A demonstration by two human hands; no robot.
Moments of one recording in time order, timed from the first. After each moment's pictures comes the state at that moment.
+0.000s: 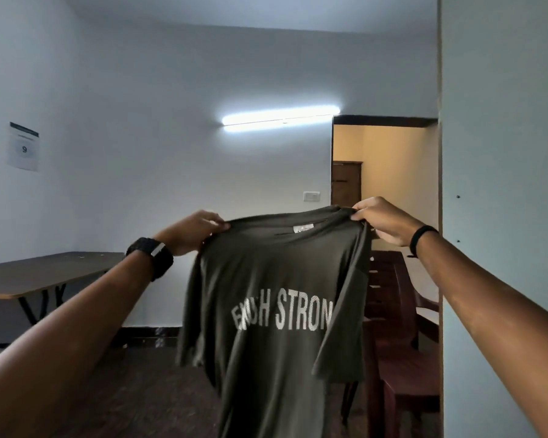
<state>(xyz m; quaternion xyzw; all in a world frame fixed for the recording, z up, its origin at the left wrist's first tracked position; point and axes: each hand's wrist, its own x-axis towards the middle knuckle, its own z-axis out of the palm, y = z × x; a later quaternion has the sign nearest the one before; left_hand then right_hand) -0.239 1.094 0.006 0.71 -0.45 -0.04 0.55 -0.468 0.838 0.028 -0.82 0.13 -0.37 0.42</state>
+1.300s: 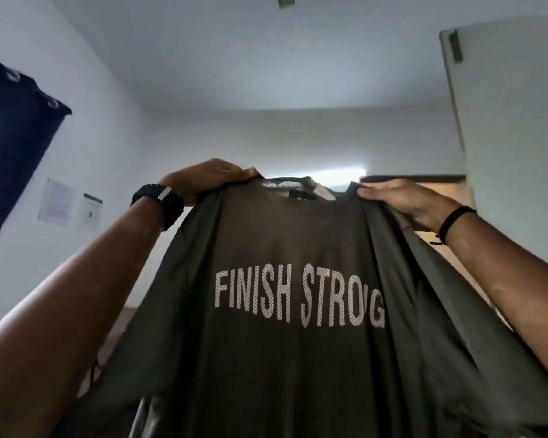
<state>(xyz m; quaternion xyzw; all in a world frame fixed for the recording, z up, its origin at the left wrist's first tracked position) -0.319 1.212 0.178 0.69 -0.55 0.10 0.45 -0.509 0.927 0.149 -0.82 -0.01 -0.39 0.41</state>
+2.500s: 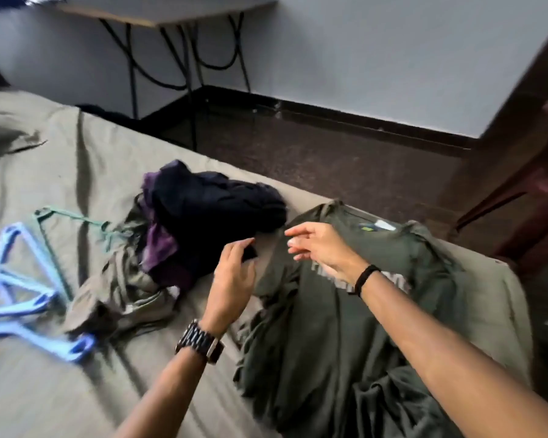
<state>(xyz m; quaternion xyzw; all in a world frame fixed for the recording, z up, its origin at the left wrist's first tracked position) -0.289 1.284 -0.473 0.86 -0.16 0.14 0.46 -0.289 1.098 -0.404 -0.75 0.09 0.07 0.65</state>
